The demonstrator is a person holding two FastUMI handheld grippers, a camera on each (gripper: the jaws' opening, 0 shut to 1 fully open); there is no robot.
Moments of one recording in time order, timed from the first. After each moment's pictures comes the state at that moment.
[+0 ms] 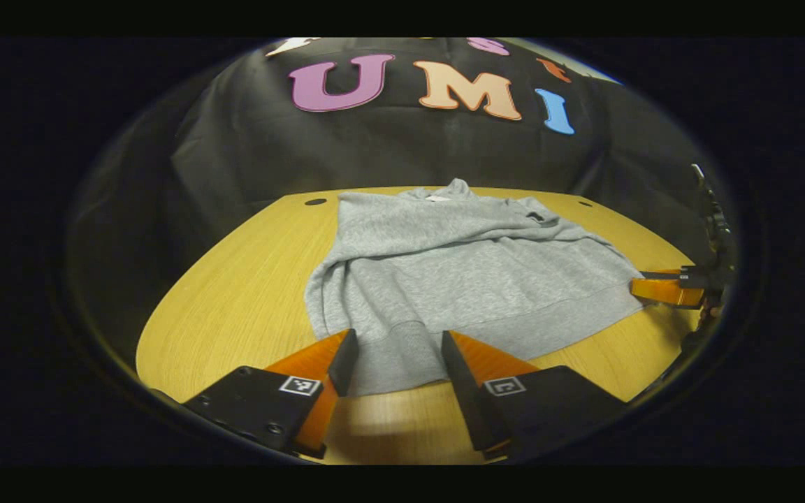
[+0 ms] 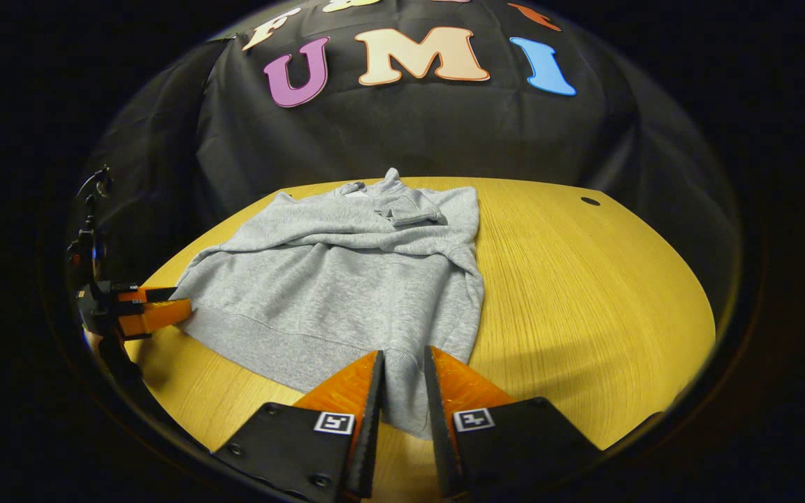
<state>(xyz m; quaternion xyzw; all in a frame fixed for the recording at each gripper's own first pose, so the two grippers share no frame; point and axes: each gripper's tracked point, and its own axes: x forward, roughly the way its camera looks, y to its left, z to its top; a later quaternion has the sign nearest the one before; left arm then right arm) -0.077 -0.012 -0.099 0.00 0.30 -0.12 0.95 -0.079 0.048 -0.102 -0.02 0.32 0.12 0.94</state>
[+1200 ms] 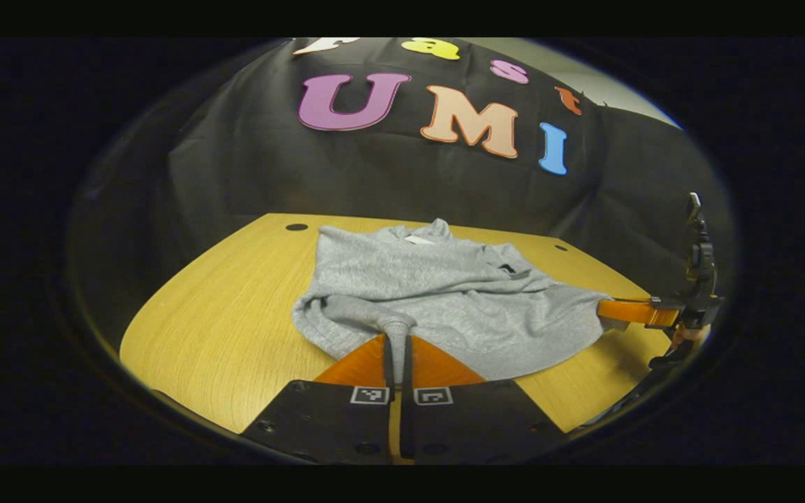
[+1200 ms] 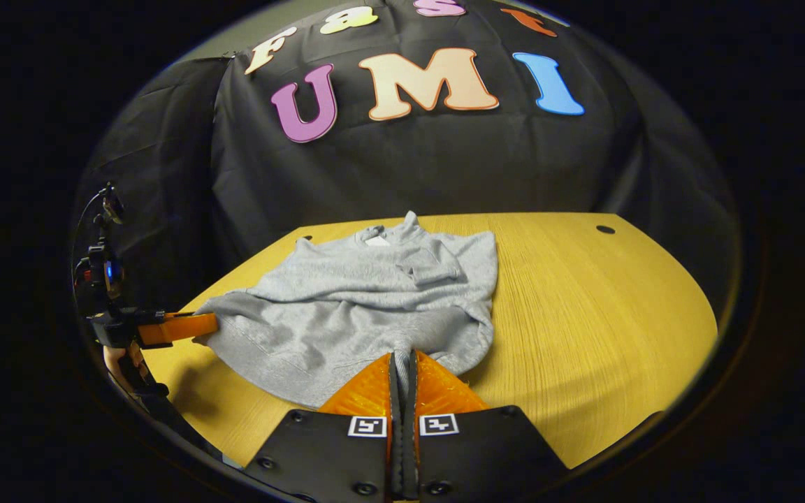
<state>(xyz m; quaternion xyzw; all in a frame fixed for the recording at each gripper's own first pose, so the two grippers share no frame) -0.039 -0.027 -0.028 -0.07 0.22 -0.14 0.96 -0.038 0.073 -0.028 0.01 0.25 0.15 0.96</state>
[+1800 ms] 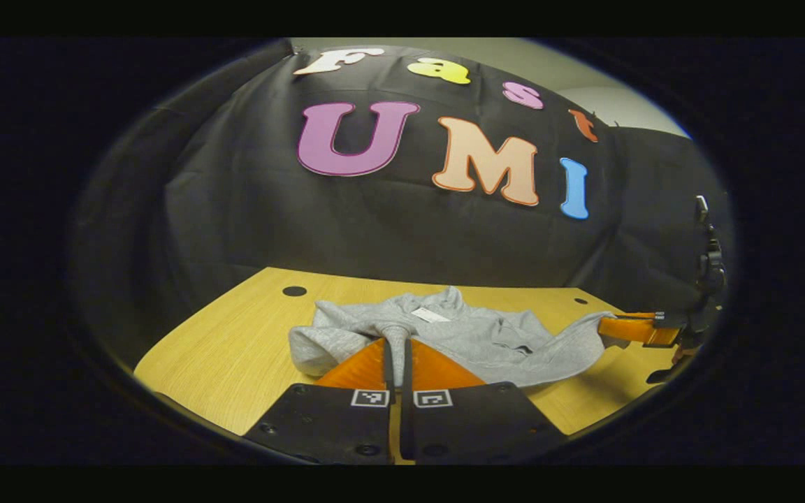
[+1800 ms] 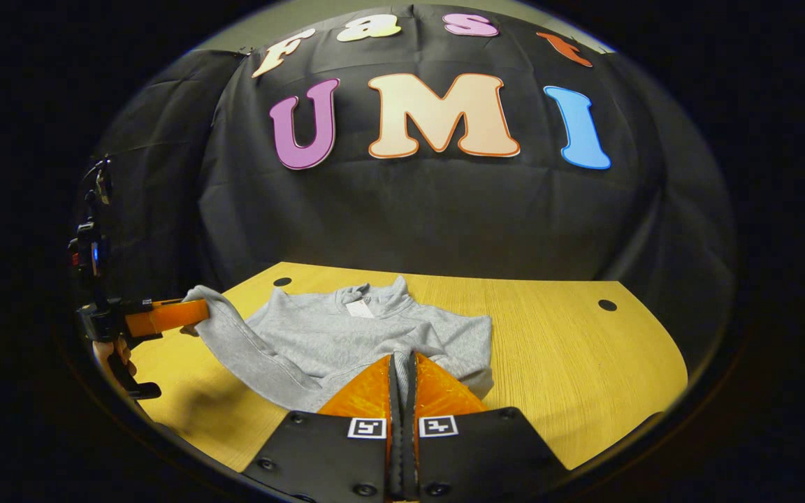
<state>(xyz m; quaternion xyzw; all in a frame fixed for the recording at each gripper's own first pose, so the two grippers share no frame) 0.084 -0.039 0.041 -0.08 0.12 -0.10 0.98 0.088 0.090 0.022 -0.03 0.20 0.14 0.97</state>
